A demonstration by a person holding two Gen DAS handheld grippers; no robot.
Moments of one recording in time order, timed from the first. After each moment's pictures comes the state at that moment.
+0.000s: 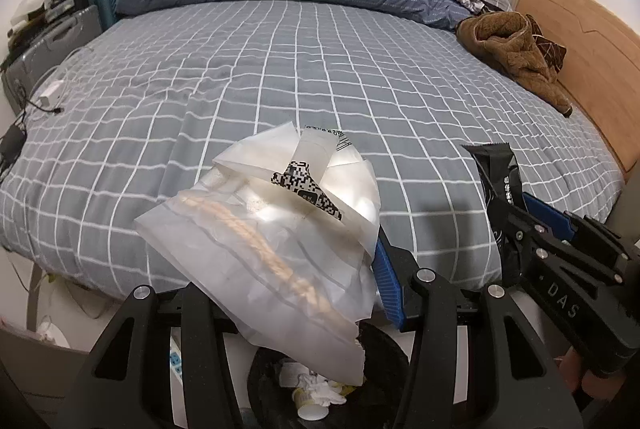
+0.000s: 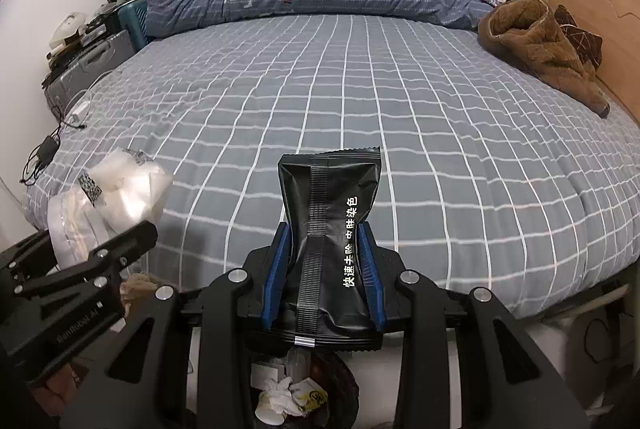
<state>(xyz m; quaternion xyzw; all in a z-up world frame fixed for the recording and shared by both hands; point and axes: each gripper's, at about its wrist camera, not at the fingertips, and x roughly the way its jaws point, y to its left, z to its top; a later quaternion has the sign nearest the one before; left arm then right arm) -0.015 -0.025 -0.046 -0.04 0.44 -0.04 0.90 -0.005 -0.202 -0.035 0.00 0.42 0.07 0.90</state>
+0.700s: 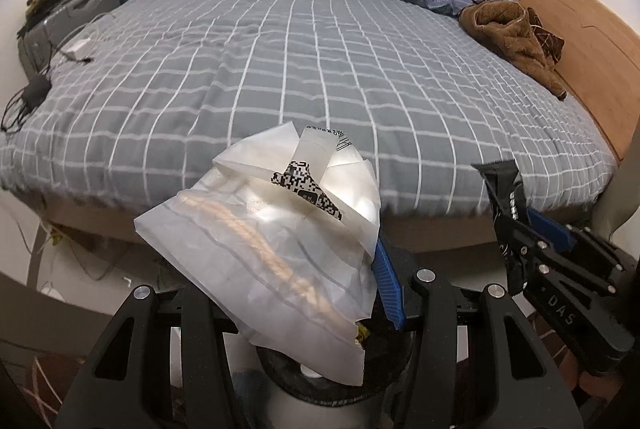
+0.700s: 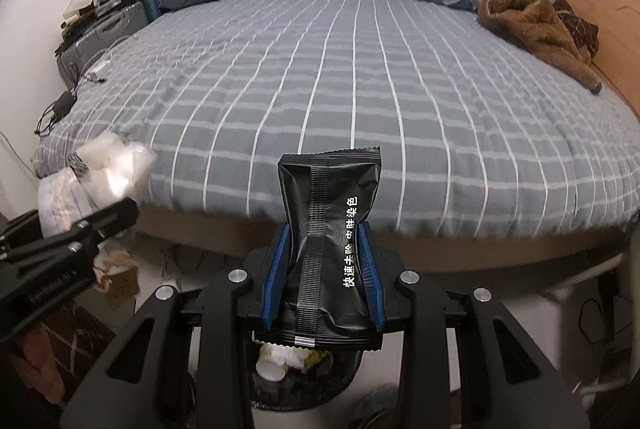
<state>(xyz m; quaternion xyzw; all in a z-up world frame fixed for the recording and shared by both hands) -0.106 -0.001 -0.059 -0.05 0.47 -0.03 0.88 -0.098 -0.197 -0.056 -0.01 0.46 0.08 0.89</state>
